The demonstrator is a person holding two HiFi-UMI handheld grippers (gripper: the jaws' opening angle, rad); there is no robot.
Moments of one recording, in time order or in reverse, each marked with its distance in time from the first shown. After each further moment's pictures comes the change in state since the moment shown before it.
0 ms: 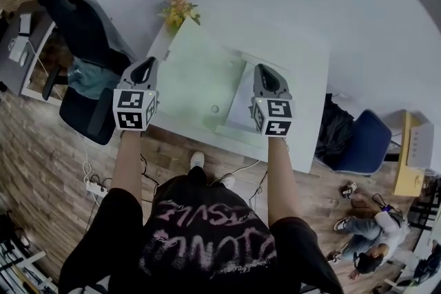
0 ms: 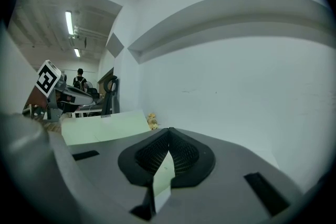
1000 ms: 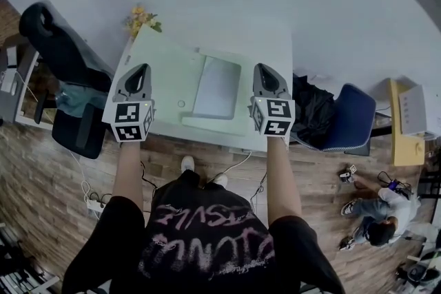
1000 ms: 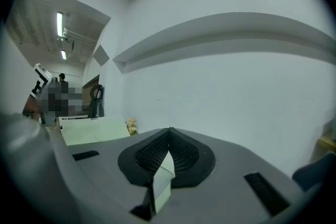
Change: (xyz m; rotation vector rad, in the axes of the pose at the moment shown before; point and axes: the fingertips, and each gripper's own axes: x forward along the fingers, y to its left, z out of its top) left arm -0.023 -0.125 0.058 0.065 -0.131 -0.037; right arm -0.122 -0.103 -0.002 0.049 -0.071 -0.161
